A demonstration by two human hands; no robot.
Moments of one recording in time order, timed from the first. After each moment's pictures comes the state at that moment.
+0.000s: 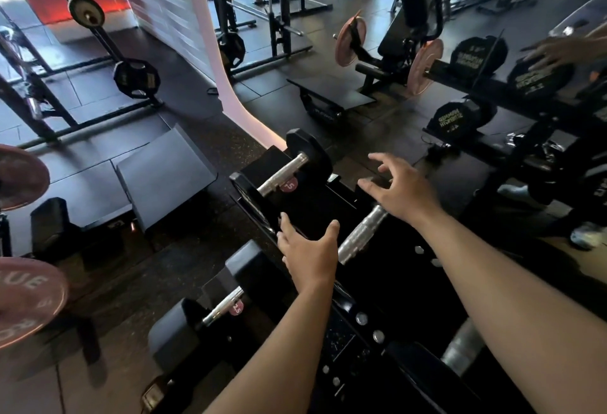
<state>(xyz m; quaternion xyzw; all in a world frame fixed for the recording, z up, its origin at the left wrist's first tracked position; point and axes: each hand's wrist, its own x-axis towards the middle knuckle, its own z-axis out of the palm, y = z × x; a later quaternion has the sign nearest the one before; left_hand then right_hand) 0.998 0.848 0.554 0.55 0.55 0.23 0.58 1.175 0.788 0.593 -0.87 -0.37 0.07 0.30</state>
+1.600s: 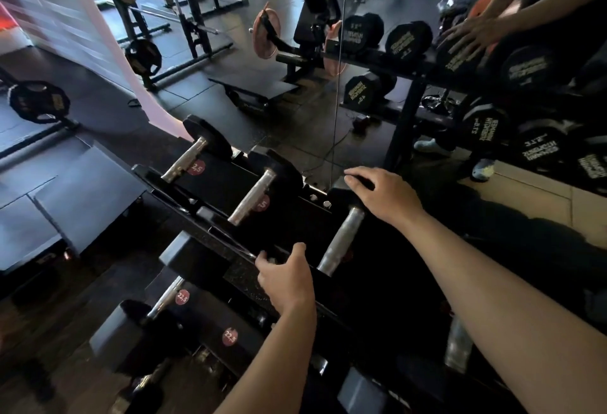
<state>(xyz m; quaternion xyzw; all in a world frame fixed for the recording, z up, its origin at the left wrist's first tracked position) 0.977 0.656 0.548 0.48 0.60 0.18 0.61 1.161 0.566 0.584 -0.91 -0.28 0.06 0.30</state>
